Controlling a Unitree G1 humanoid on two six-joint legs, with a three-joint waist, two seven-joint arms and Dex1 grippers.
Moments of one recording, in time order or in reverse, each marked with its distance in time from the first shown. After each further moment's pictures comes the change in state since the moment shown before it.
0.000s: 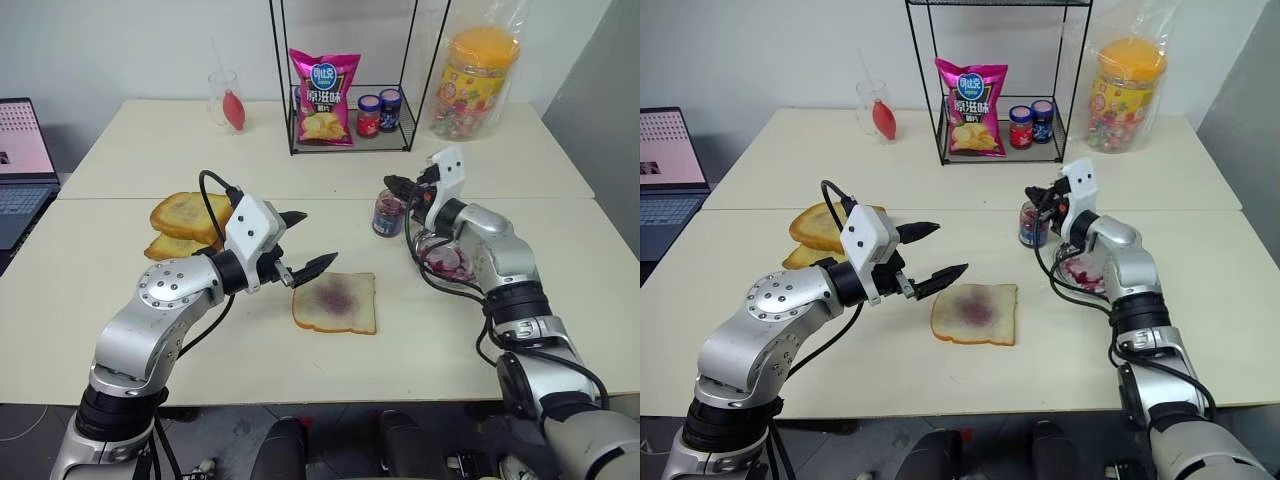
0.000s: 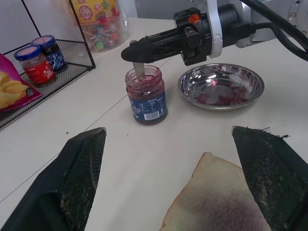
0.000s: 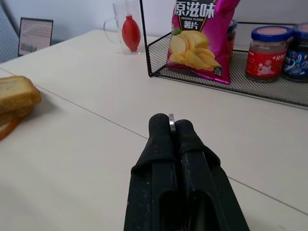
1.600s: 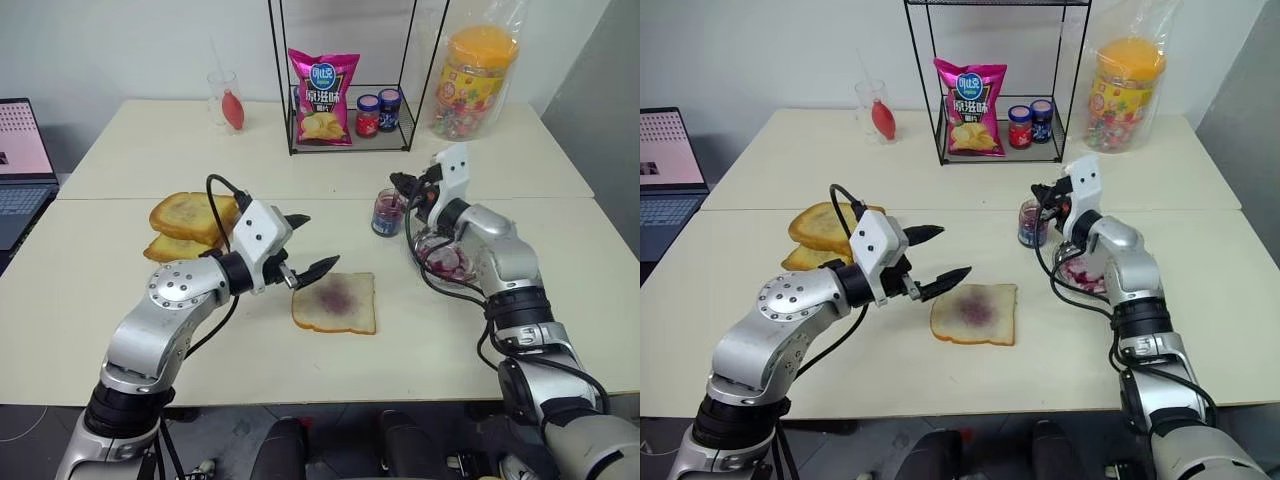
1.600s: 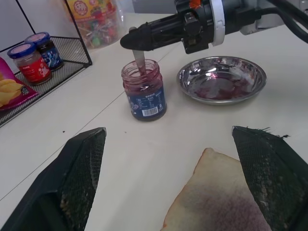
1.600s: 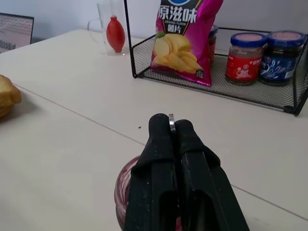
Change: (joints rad) left arm -0.004 -0.016 -0.037 0.041 0.055 -0.046 -0.015; right arm 0.037 -0.005 0.031 -0.065 -0.052 -0.025 -0.052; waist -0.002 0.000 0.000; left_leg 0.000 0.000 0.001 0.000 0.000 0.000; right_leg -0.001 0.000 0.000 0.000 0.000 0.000
